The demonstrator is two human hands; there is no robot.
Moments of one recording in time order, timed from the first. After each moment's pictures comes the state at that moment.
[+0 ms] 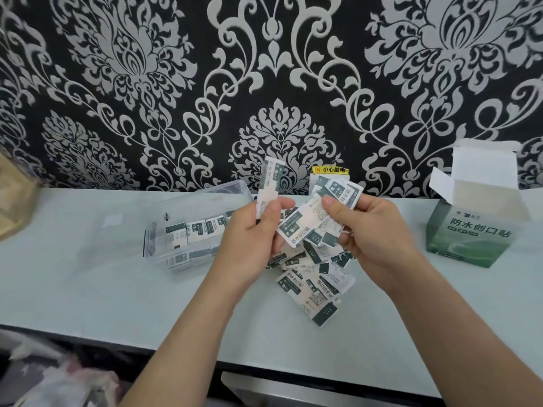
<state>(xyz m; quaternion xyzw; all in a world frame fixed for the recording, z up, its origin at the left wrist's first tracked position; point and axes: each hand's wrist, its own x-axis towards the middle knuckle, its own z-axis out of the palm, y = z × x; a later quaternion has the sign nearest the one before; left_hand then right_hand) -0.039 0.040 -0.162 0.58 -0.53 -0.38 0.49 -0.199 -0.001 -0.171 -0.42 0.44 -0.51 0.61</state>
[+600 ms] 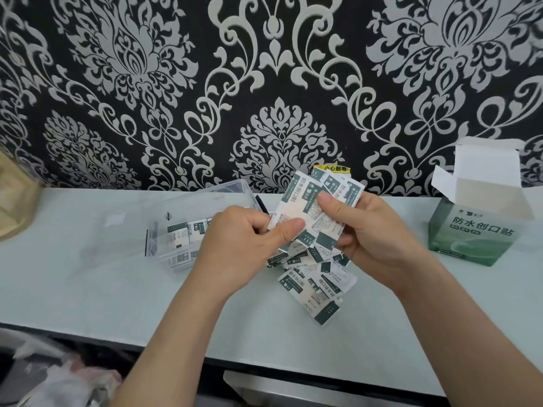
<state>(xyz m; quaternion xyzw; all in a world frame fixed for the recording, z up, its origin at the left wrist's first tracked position) -0.022 0.050 -0.153 0.62 -0.63 -0.24 0.41 -0.198 0.004 -0.161 -0.44 0.32 -0.45 0.71</state>
